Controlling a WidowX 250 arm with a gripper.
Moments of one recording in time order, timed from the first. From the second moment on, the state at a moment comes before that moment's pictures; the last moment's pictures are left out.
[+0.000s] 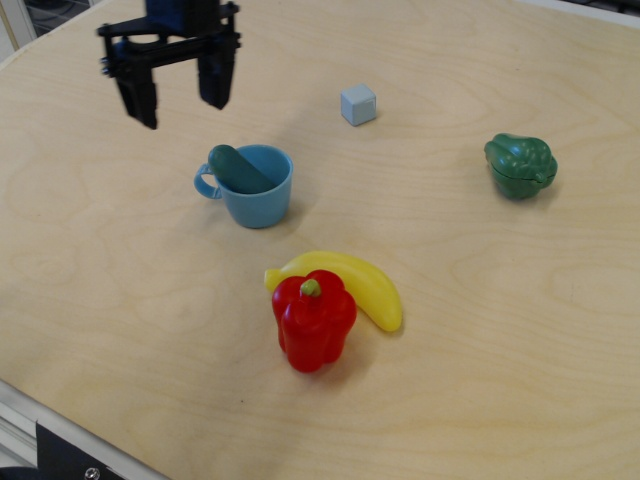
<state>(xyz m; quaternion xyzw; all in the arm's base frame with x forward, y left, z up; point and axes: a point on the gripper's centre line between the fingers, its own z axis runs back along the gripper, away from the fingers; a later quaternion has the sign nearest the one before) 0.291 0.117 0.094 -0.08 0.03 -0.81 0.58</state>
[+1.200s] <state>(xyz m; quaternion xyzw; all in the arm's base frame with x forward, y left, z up) 0.306 0.098 0.059 -0.02 -0.04 -0.86 0.51</state>
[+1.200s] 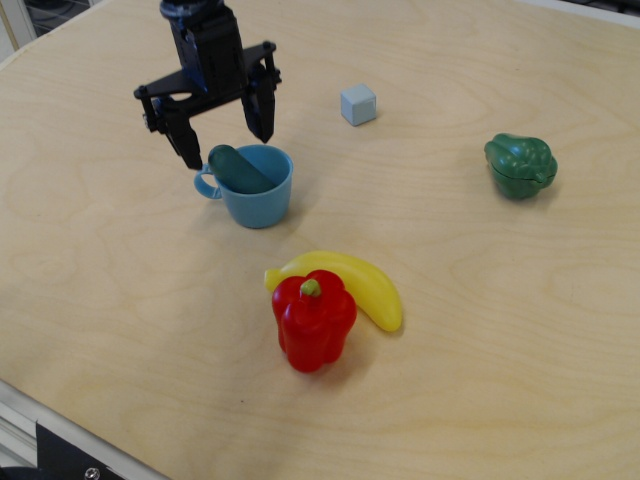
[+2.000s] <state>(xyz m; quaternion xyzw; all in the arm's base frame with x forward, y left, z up) 0.306 0.089 0.049 -0.04 -0.02 -0.86 0.50</state>
